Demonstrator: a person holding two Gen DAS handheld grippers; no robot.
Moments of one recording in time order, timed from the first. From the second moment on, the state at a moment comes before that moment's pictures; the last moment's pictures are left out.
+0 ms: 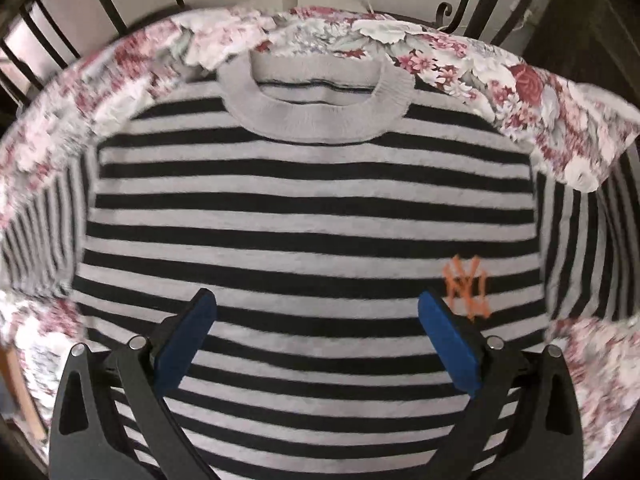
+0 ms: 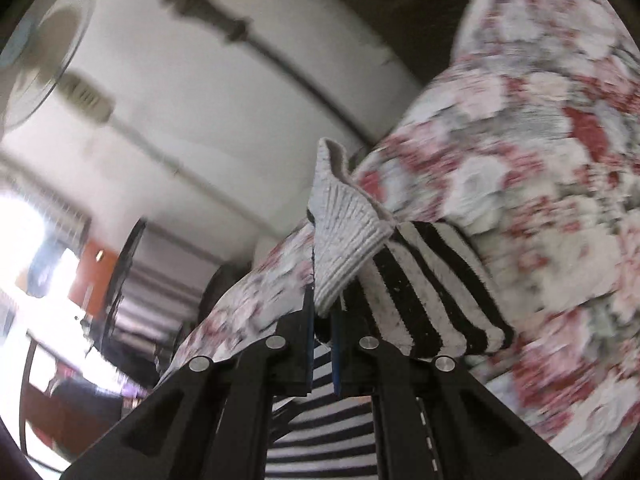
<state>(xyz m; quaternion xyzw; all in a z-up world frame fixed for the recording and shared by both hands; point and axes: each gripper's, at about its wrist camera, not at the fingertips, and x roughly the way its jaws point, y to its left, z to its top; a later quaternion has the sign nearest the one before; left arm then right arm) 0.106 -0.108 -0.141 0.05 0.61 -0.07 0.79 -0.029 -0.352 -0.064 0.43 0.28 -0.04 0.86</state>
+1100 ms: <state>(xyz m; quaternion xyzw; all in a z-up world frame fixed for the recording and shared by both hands) 0.149 0.060 -0.168 -0.07 0.63 0.09 0.77 0.092 -0.157 -0.160 0.32 0.50 0.08 0.80</state>
